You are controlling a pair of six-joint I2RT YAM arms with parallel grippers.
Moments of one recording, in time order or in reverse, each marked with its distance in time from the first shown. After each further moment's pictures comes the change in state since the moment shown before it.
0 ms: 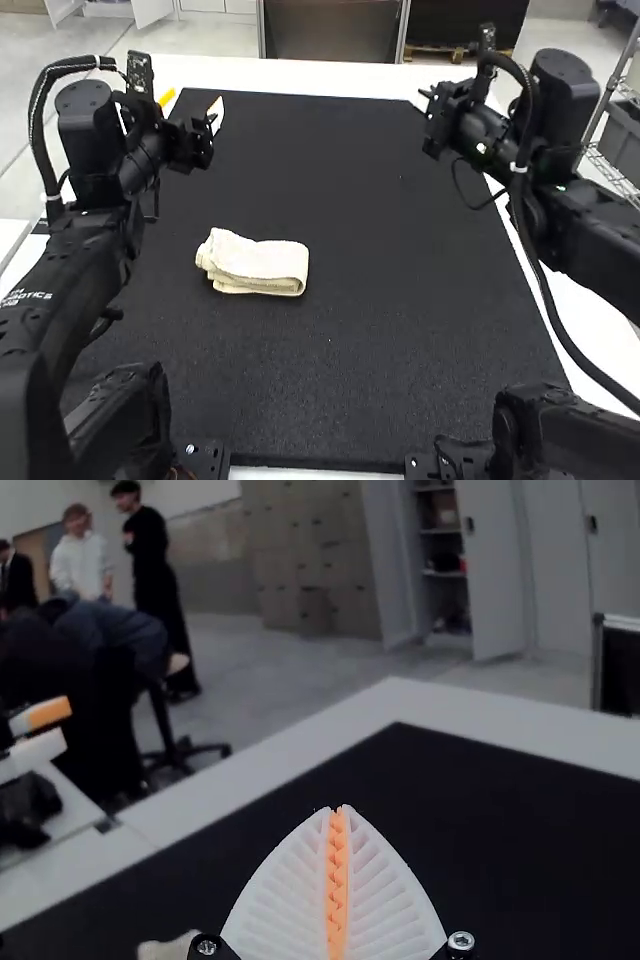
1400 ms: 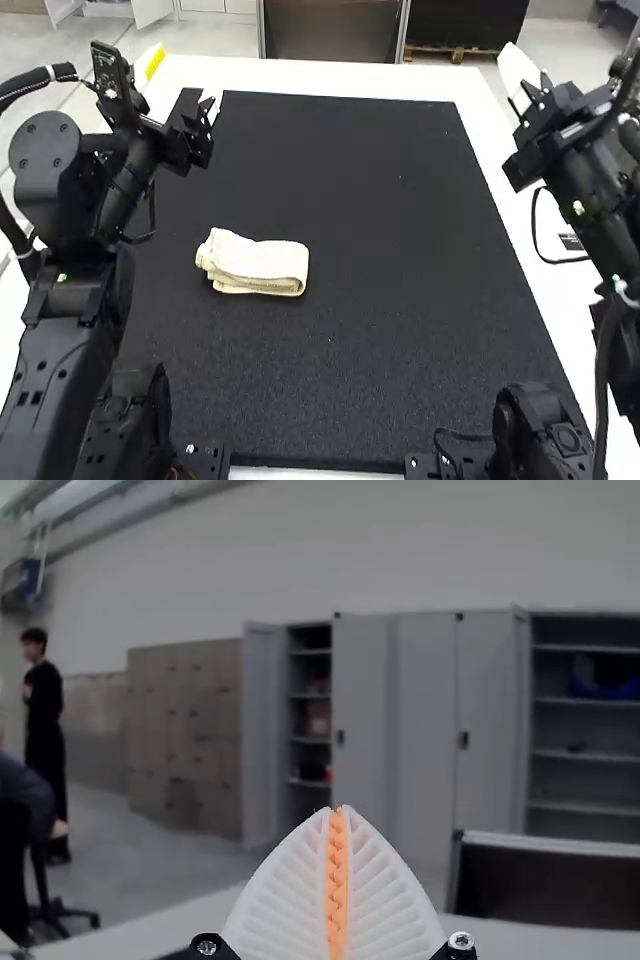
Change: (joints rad) left arm -0.086 -0.433 -0.040 -0.055 -0.060 -0.095; right arm -0.100 -0.652 -0.055 -0.216 0.133 -0.004
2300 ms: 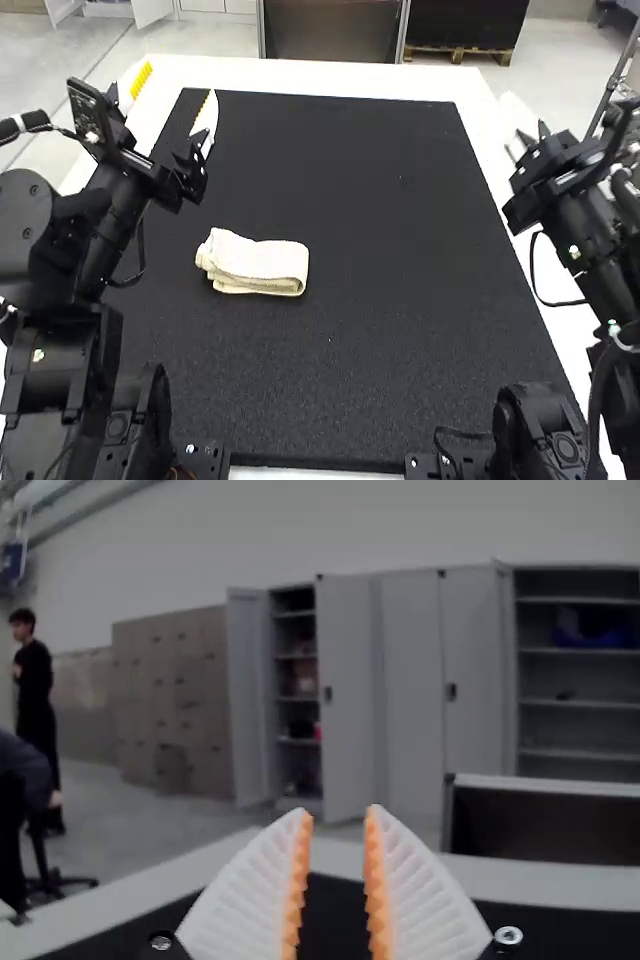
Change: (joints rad) left arm -0.004 -0.311 0.007 -0.261 0.000 0.076; right arm -0.032 -0.151 -0.076 -0.171 -0.001 0.011
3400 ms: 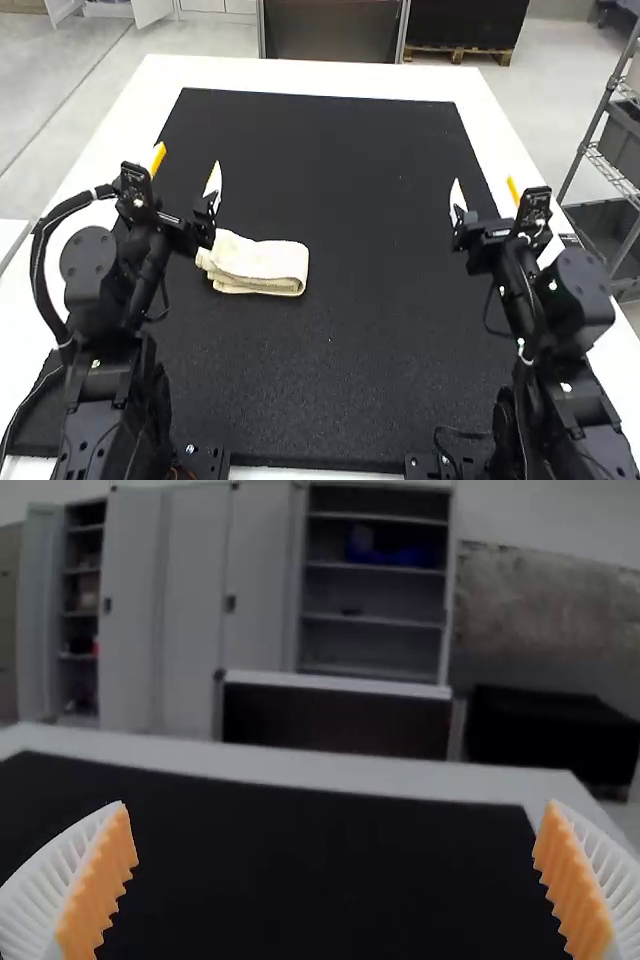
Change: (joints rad) left arm 0.024 0.000 -0.385 0.184 -0.126 0.053; right arm 0.000 -0.004 -0.475 0.309 0.354 -0.219
